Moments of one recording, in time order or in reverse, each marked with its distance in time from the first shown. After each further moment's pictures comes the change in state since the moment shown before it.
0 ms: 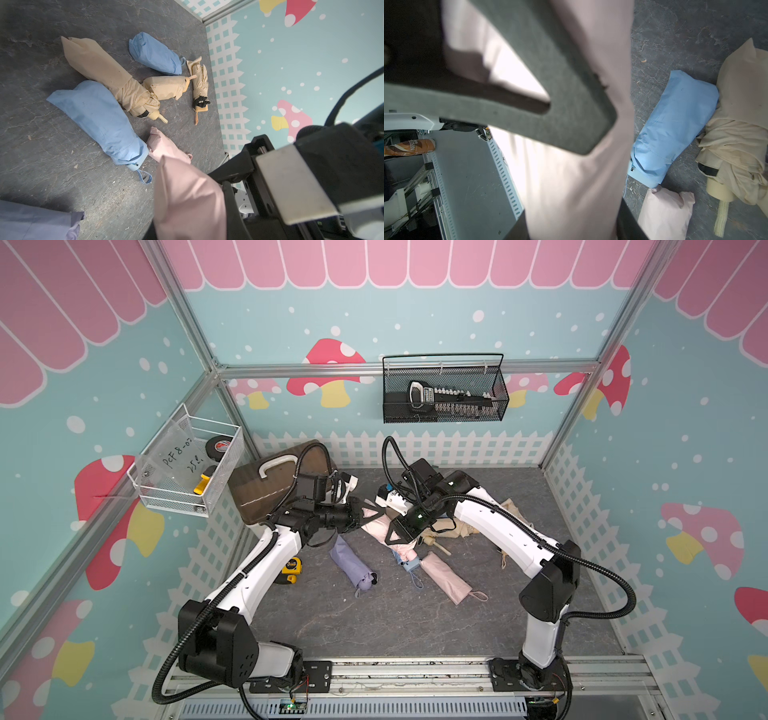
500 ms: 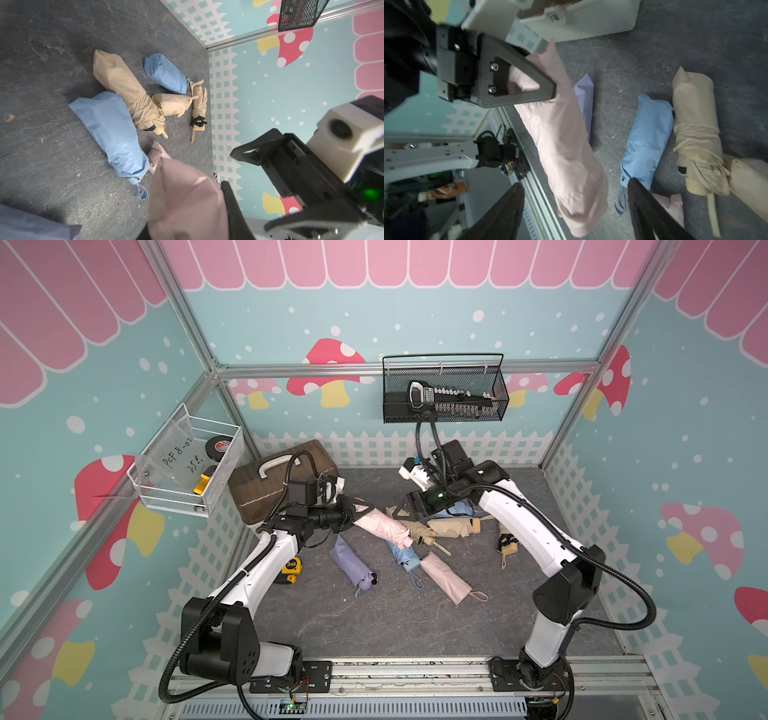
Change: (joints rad) left arm 0.074 0.000 -0.113 0.239 0.002 -0.219; right arm -0.220 -0.135 -0.098 0.195 -0.155 0.264
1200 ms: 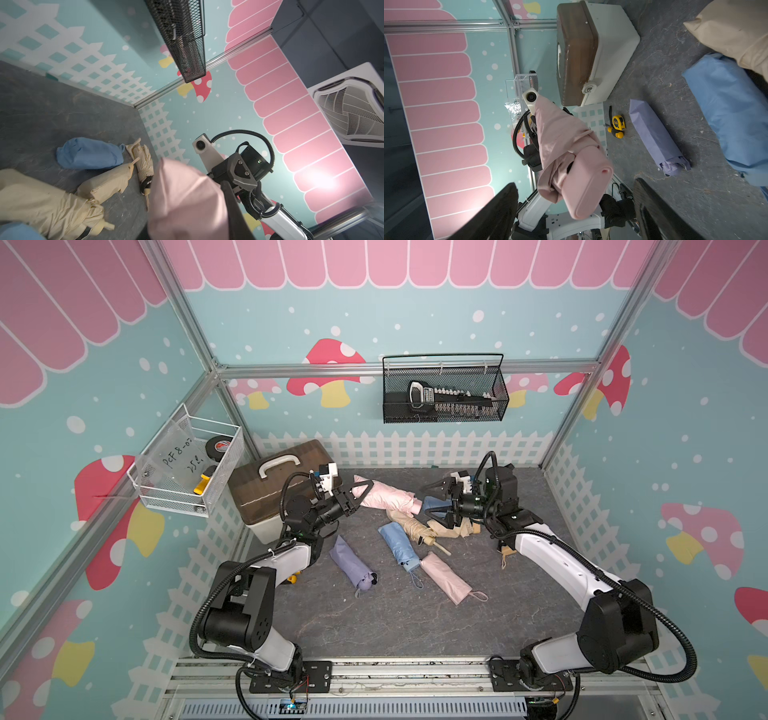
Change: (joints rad) left arm 0.000 0.189 -0.261 1.360 0.008 -0.462; right arm -0.145 -0.304 -0.719 1.036 -0.206 1.187
